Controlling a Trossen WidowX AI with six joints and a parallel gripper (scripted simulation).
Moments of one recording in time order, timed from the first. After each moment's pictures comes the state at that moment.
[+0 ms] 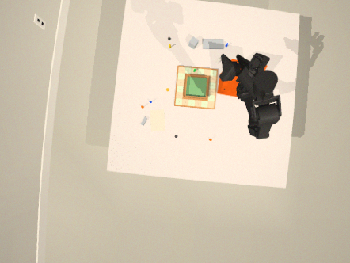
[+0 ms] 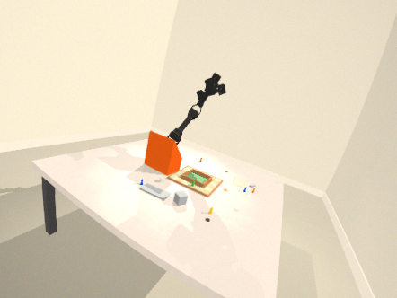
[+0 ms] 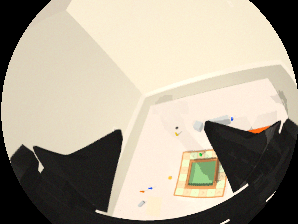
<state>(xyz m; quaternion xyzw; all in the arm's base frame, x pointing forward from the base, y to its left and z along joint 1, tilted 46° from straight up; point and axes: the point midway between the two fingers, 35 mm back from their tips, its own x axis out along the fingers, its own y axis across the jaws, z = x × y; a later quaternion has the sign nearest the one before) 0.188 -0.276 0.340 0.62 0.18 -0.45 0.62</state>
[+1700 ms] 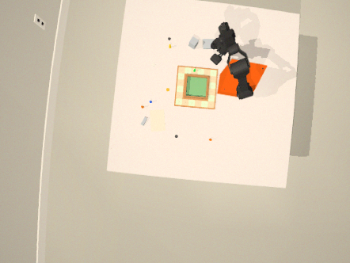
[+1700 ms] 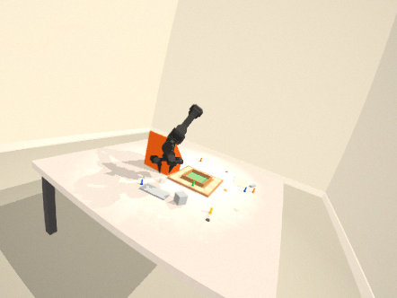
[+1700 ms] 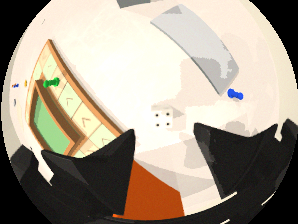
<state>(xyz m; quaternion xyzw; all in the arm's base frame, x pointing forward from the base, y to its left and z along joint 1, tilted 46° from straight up) 0.155 -0.129 -0.166 0.46 0.68 0.06 0.56</state>
